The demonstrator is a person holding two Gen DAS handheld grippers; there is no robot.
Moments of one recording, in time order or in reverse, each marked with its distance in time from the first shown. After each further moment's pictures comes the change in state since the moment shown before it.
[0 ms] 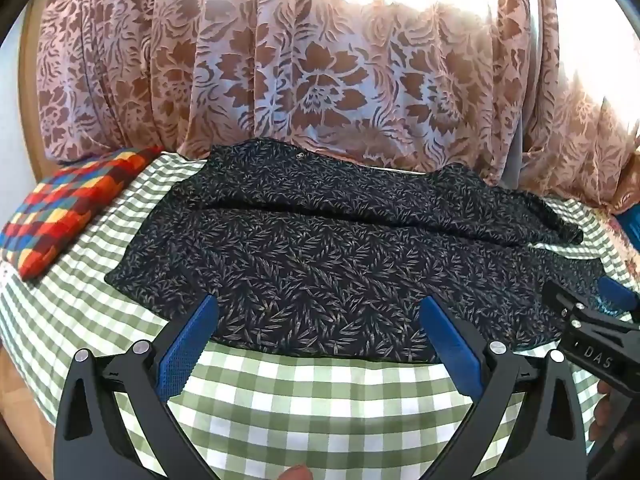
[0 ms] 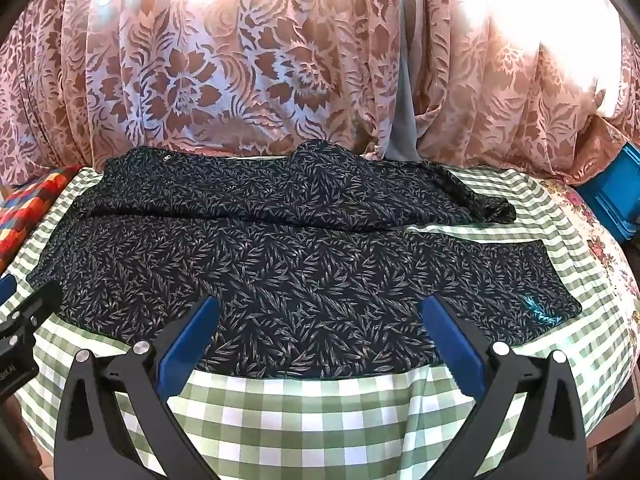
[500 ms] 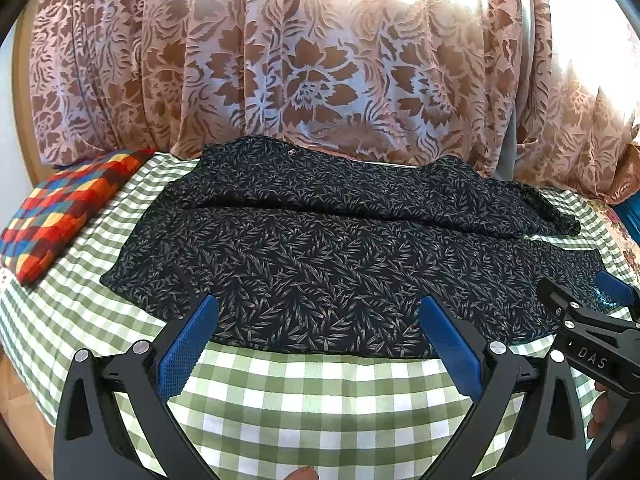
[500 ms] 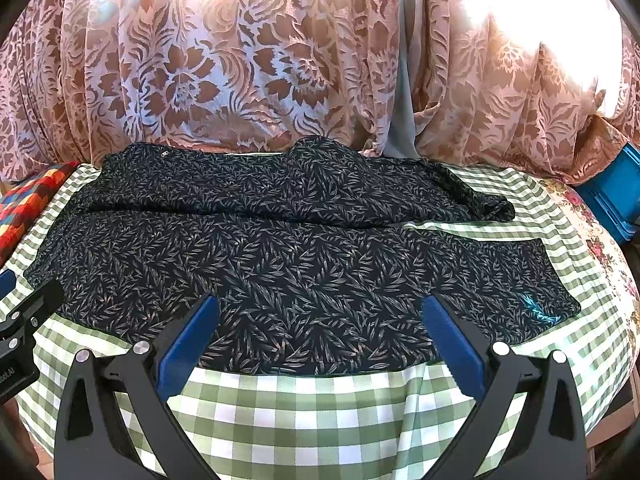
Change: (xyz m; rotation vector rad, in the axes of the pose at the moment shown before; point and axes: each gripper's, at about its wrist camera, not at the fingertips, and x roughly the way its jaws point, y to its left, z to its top) left arm 0.000 -0.009 0.005 0.030 0.027 -0.001; right arm 0.001 -0.002 -0.002 -0.009 0.010 -0.005
